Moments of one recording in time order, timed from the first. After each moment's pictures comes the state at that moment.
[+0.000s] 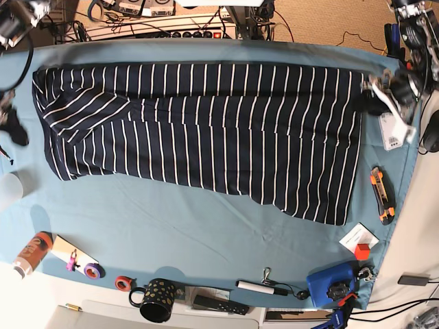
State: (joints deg) left arm 14.1 -19.0 -30.8 97.9 -52.2 -32.5 72.0; right arm 0.9 37.8 55.0 60.7 77.2 39.9 -78.0
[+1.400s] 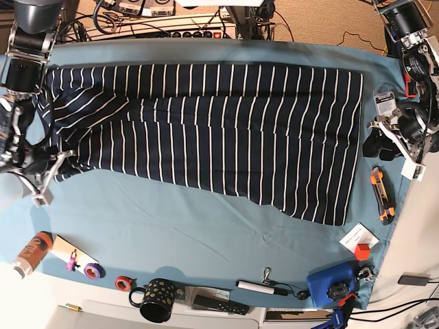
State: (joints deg) left arm 3.8 -18.9 -30.8 97.9 -45.0 -33.2 68.8; right arm 16.4 38.1 12.5 72.2 33.8 36.9 -68.1
